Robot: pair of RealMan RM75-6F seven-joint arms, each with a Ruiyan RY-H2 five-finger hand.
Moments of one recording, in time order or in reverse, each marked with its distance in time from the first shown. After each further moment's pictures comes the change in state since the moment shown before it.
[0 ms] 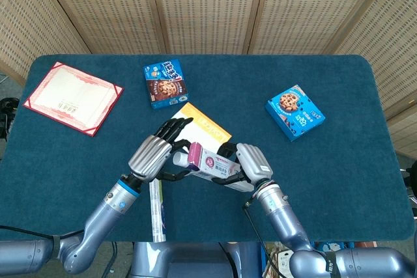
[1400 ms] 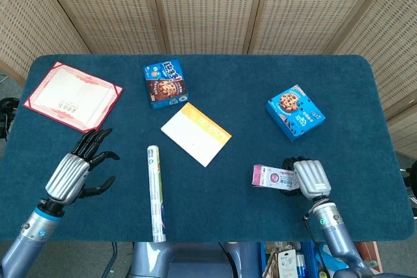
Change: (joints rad) left arm 0.341 0.286 0.231 0.113 0.388 0.301 -0.297; right arm -0.285 0.054 -0.334 0.438 -0.472 0.087 0.006
